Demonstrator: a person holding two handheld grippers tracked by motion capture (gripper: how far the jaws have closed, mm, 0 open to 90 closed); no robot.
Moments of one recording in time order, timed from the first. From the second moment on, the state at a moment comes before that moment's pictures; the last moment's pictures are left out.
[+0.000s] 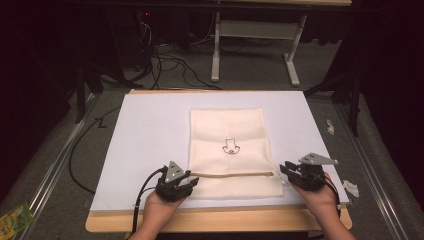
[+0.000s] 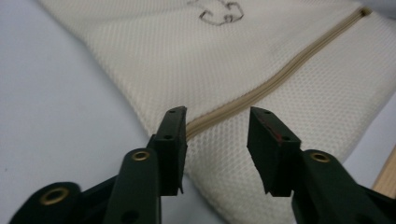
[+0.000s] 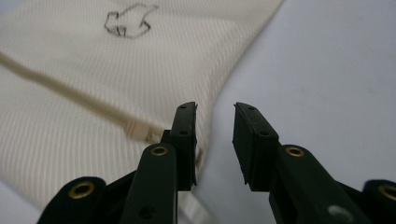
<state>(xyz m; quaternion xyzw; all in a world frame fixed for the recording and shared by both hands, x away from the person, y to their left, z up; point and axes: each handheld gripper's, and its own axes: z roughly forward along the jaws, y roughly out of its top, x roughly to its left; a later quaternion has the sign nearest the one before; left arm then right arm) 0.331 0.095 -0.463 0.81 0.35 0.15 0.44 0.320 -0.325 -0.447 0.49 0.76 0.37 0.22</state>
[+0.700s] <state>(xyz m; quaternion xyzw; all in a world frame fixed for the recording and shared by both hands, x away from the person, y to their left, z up) 0.334 0.089 -0.460 0.81 0.34 0.16 0.46 0.333 -0.316 -0.473 0.51 0.77 0.35 0.15</state>
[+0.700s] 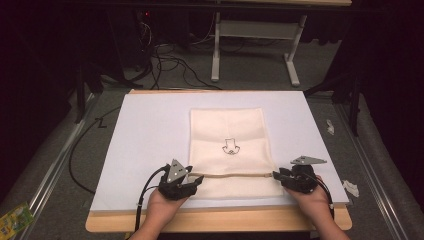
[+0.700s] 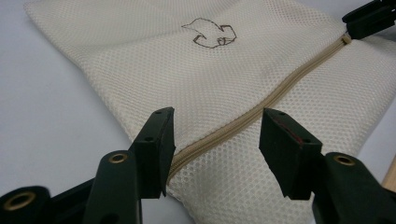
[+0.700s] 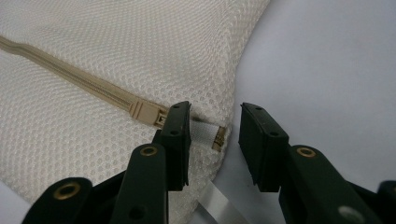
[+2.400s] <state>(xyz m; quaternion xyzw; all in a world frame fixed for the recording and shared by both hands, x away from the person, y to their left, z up) 0.332 0.032 -0.465 0.82 0.32 0.10 0.47 0.326 -0.313 -0.447 0.45 0.77 0.40 0.20</state>
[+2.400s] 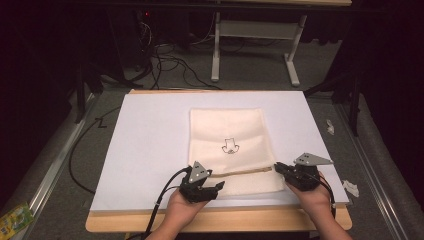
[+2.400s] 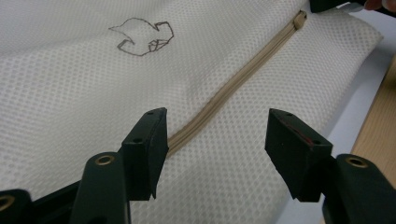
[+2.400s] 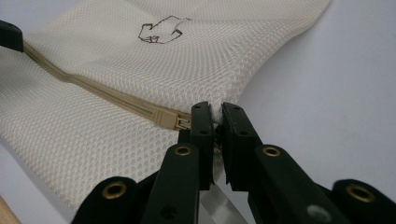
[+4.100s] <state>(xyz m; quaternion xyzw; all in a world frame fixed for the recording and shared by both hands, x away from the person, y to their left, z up) 0.352 -0.097 -0.465 0.80 0.30 0.03 0.53 0.317 -0.314 -0.438 0.44 0.76 0.44 0.19</state>
